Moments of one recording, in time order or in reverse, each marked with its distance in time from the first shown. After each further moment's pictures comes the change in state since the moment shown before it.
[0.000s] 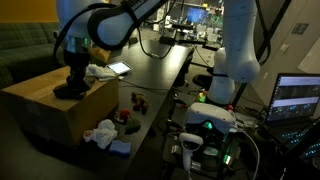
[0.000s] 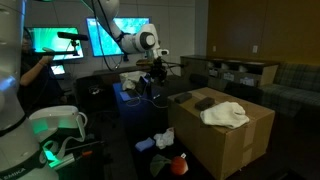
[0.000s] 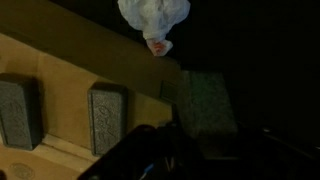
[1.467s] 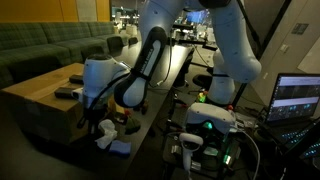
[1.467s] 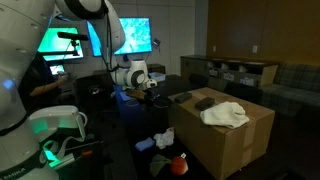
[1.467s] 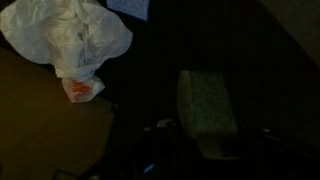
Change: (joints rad) arm 0.081 0.256 0.008 -0.184 0.032 0.459 -0.087
